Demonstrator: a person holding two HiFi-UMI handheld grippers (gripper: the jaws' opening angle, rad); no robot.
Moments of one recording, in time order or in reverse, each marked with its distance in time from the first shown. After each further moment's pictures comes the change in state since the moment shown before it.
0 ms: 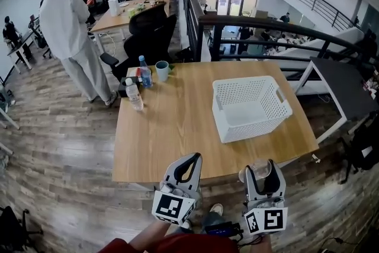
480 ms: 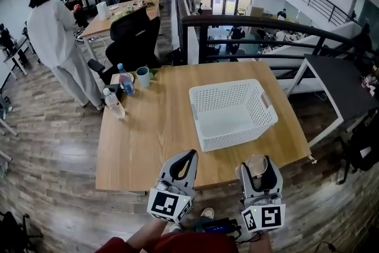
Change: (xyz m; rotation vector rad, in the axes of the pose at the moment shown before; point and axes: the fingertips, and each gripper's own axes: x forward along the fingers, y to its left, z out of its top) left arm 0.090 -0.036 0.000 0.015 0.002 -0.008; right arm 0.034 -0.087 -0.001 0.011 -0.005 0.018
